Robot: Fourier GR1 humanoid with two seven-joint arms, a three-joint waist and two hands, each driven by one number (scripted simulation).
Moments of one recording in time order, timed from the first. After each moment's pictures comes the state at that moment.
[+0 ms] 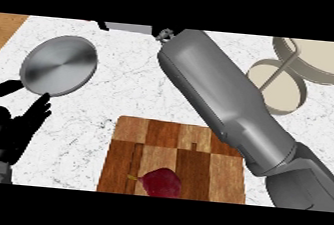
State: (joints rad) left arm -0.01 0.29 0.14 -1.36 0.02 -0.12 0.18; right arm -1.41 -0.01 0.42 -0.65 1.01 -0.27 1.23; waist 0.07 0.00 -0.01
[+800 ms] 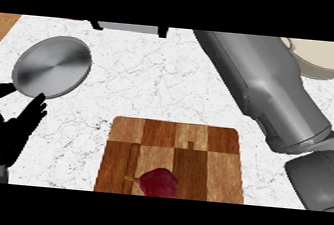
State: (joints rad) left arm 0.00 0.29 0.16 -1.36 0.02 -0.11 0.13; right arm -1.55 -0.10 0.23 -0.40 1.18 -0.41 1.15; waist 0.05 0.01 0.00
